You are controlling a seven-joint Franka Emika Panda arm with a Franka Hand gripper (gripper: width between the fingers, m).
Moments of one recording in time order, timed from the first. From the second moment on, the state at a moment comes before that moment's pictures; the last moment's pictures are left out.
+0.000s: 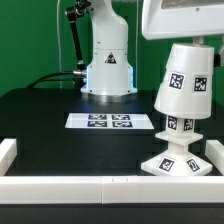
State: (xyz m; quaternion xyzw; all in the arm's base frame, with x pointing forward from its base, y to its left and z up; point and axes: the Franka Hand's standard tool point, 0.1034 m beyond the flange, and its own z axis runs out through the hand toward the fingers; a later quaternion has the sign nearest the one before) arm 0.583 0.109 0.169 -1.00 0.08 -0.01 0.05
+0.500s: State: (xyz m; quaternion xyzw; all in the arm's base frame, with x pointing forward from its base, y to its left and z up) arm 0.574 0.103 0.153 -1.00 0.07 -0.01 0.05
